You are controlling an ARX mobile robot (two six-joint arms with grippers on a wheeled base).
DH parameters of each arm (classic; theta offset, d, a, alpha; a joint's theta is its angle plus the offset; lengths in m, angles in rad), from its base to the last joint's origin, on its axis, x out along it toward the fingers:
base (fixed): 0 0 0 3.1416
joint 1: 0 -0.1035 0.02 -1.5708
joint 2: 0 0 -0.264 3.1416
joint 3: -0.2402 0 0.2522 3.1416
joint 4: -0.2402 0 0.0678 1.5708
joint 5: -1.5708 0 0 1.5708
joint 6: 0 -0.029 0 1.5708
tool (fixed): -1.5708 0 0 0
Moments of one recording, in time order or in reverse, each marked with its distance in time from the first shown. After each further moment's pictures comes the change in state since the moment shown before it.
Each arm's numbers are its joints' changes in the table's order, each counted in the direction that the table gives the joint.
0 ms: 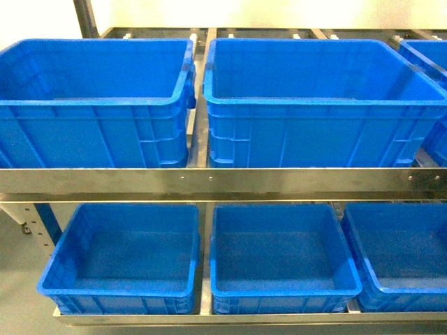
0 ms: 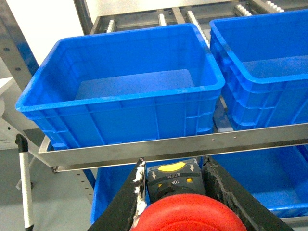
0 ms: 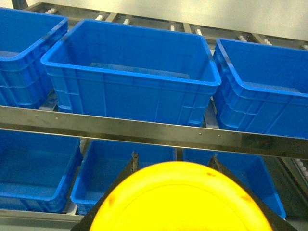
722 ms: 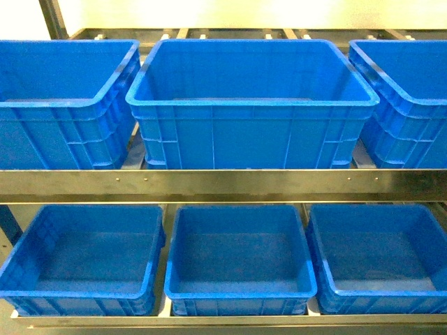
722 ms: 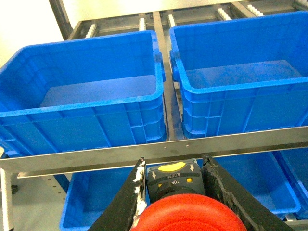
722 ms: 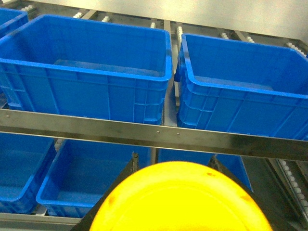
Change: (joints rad) left arm -0.001 0.006 0.002 0.001 -0.001 -0.003; right arm 0.000 0.001 0.000 0.000 0.003 0.000
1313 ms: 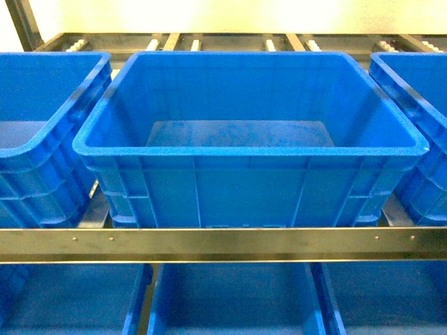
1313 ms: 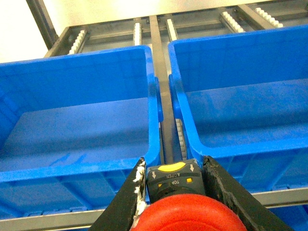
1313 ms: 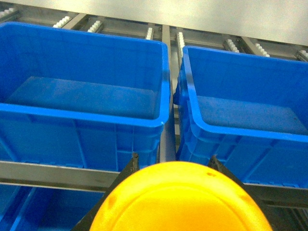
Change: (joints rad) left arm 0.000 -0.002 0.000 -0.002 0.000 -0.005; right arm 0.000 -0.001 0.000 -0.002 0.000 0.000
